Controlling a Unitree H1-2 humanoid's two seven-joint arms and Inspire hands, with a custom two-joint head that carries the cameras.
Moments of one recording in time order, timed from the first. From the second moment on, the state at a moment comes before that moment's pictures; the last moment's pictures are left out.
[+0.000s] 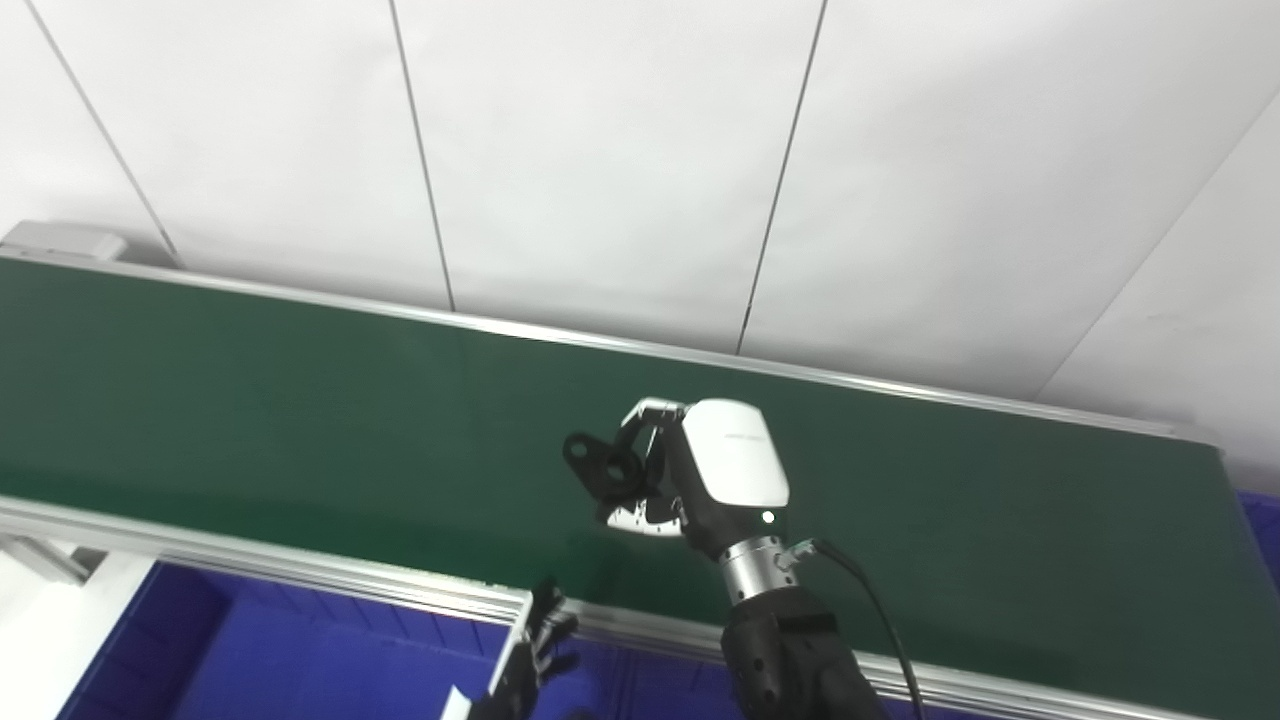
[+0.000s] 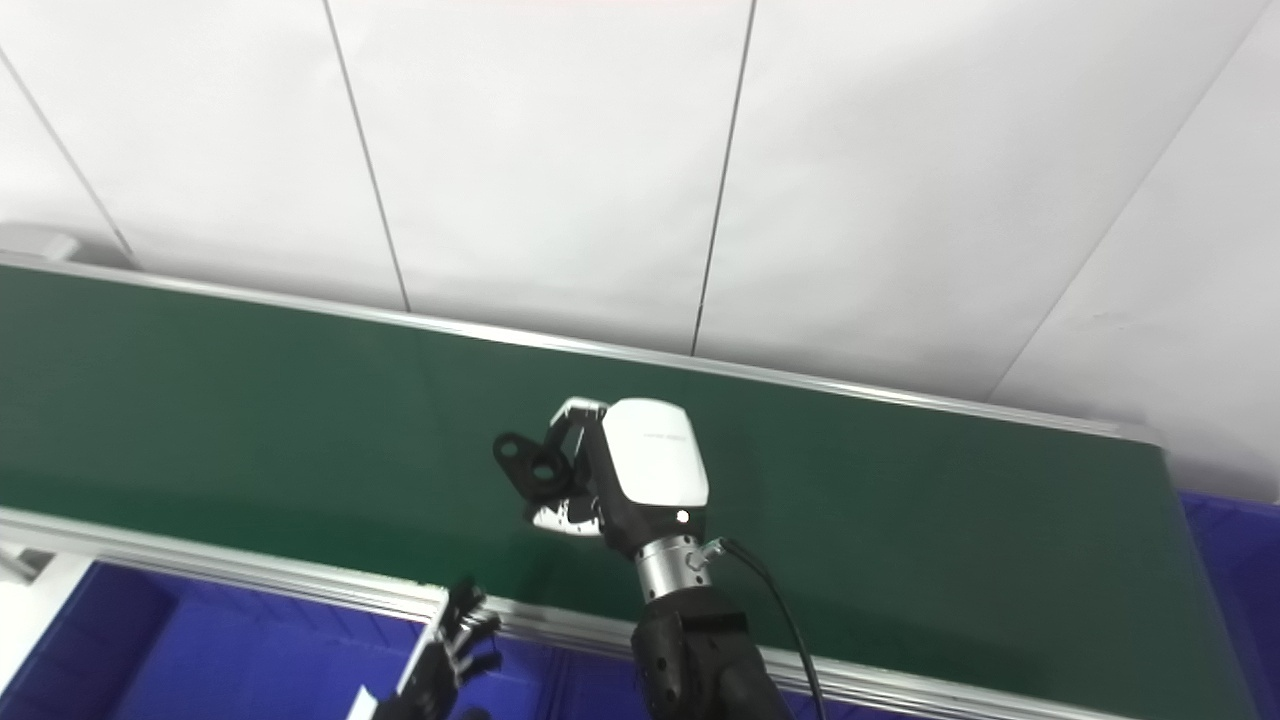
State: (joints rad) left arm 0.65 -0.05 -0.33 -0.23 0.23 -0.34 0.09; right arm -0.19 -0.01 0.60 -0.05 -0.96 0.22 -0.12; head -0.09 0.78
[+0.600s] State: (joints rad) left arm 0.63 0.04 -0.27 -0.37 0.09 -0.20 -0.01; right arm 0.12 -0.07 0.45 -0.58 -1.11 0.29 0.22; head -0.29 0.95
